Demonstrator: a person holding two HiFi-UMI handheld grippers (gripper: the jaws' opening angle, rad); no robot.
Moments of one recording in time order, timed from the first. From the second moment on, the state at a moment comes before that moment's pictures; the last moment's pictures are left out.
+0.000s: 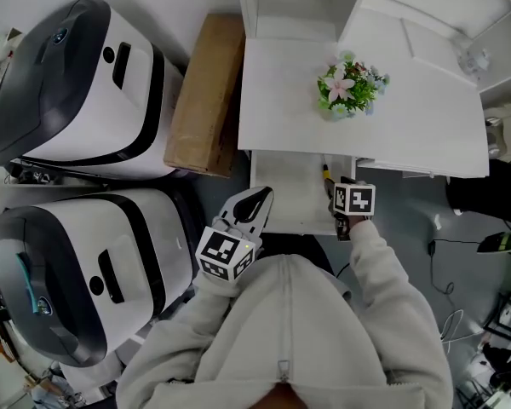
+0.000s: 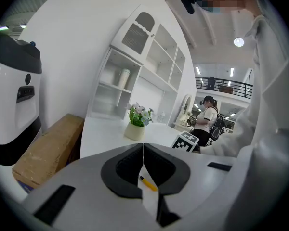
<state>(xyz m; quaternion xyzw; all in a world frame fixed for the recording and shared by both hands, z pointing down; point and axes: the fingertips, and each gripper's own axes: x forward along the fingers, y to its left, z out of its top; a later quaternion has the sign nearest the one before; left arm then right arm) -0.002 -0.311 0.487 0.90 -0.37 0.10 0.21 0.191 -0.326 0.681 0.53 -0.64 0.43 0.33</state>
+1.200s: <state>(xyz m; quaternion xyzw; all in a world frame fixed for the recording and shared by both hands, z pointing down) 0.019 -0.339 0.399 0.93 -0.35 0.06 0.09 0.179 -0.318 0.395 0.58 -0.80 0.17 0.01</state>
